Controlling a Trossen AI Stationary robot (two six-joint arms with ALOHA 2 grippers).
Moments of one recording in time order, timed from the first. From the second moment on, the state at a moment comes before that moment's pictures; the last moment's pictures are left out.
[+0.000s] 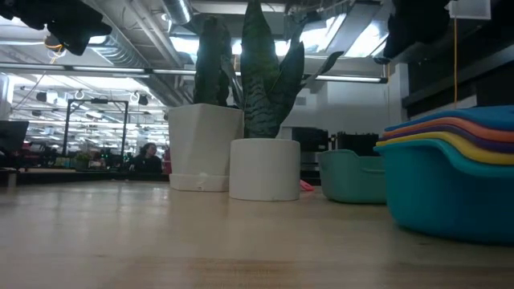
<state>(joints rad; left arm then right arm) -0.62 0.32 0.44 -0.39 -0.69 -0.28 0.47 1.48 1.22 -0.87 0.29 0.80</state>
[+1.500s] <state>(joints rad) -0.62 0.32 0.44 -0.39 -0.69 -0.28 0.45 1.47 1.22 -0.94 0.63 0.72</state>
